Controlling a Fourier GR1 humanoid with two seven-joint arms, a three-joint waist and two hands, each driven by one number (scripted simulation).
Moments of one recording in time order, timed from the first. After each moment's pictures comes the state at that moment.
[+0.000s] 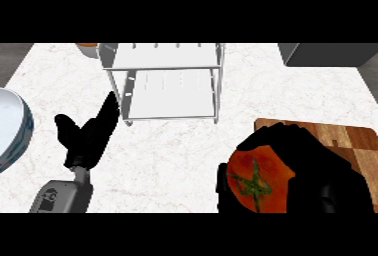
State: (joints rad) left arm -0.17 0.14 -0.06 -1.49 0.13 -0.02 0.25; right arm -0.45 -0.01 0.59 -2.27 1.24 0.23 1.12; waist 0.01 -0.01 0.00
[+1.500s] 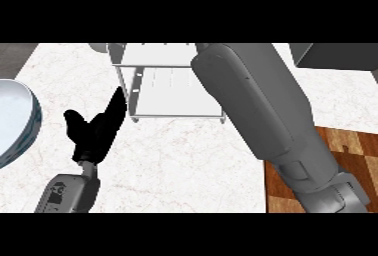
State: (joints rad) left arm -0.21 0.11 -0.07 -1.47 0.11 -0.03 0.24; right arm -1.32 0.00 0.09 -0.98 0.89 -0.17 0.96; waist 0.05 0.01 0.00
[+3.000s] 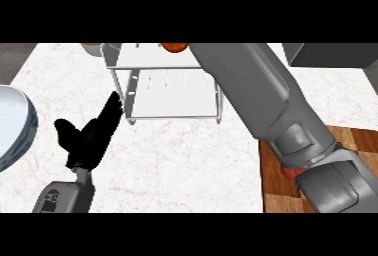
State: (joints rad) left arm -0.16 0.12 -0.04 -1.49 0.11 -0.05 0.20; right arm -1.48 -0.03 0.06 -0.55 0.43 -0.92 0.58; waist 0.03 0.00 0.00
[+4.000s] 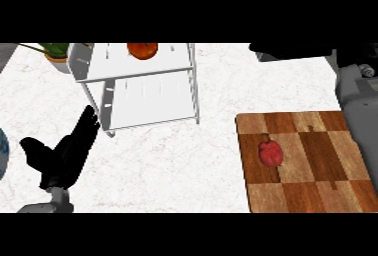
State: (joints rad) left arm -0.02 0.15 0.03 -1.57 0.14 -0.05 0.20; right arm -0.83 -0.41 0.12 -1.53 0.23 -0.37 0.79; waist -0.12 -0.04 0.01
